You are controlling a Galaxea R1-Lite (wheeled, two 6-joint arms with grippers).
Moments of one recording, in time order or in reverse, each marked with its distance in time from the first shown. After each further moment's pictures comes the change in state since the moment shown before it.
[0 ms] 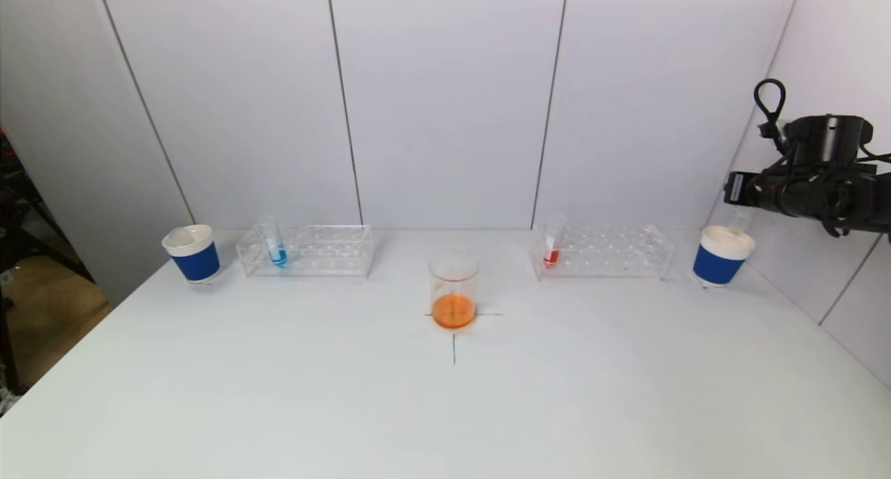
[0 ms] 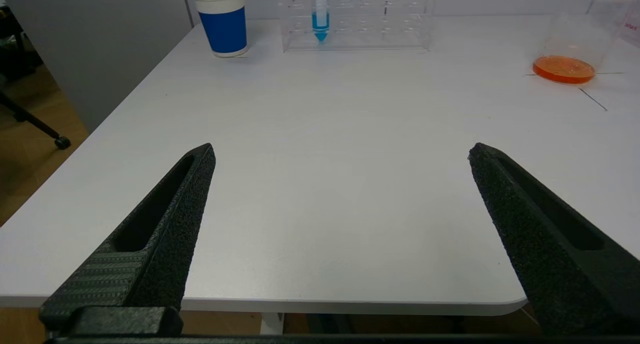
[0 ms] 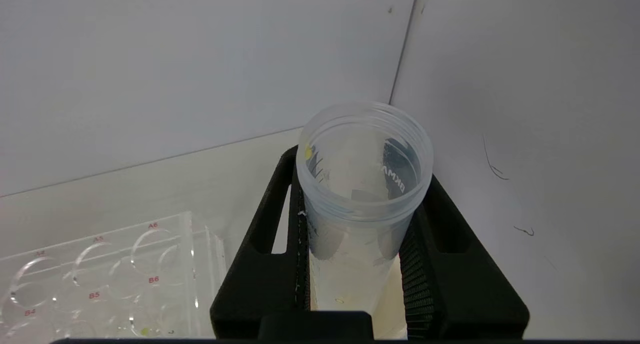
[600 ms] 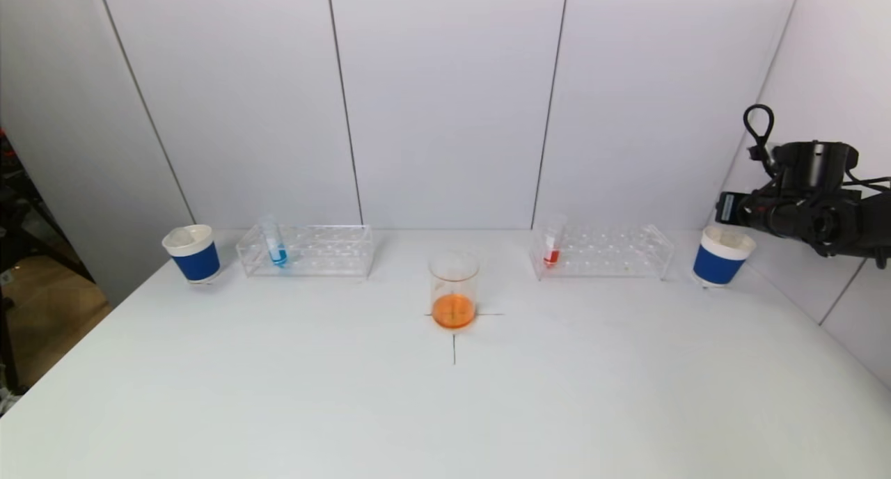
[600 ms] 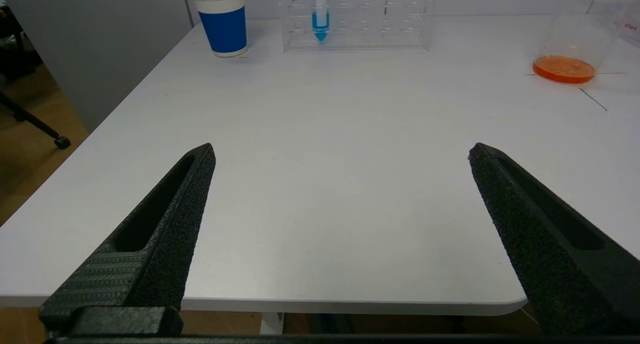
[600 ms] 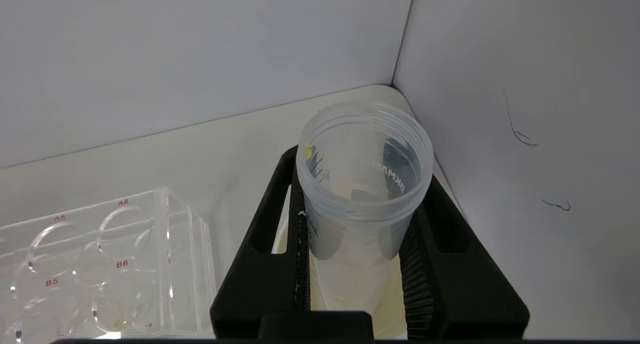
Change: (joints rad) left arm 0.000 0.000 0.000 0.000 0.000 0.000; right arm -0.001 0.023 0.122 -0.128 0.000 -0.002
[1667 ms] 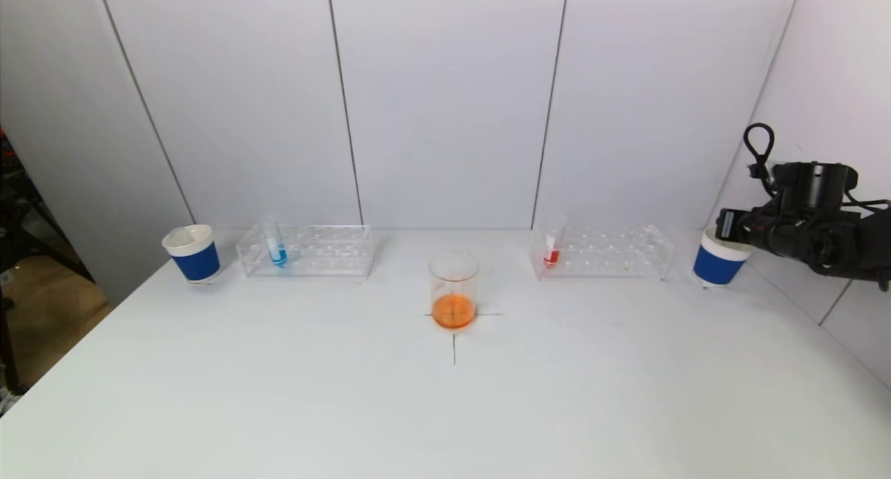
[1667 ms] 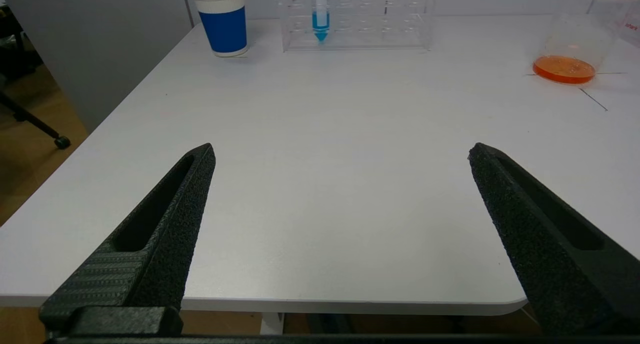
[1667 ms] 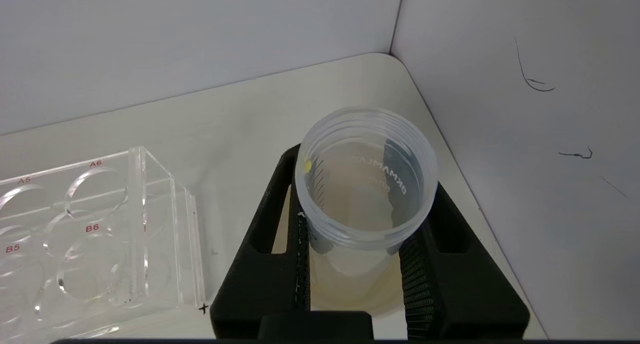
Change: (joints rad) left arm 0.000 0.000 0.000 0.000 0.000 0.000; right arm -0.004 -0.007 0.135 -0.114 -0.001 0.003
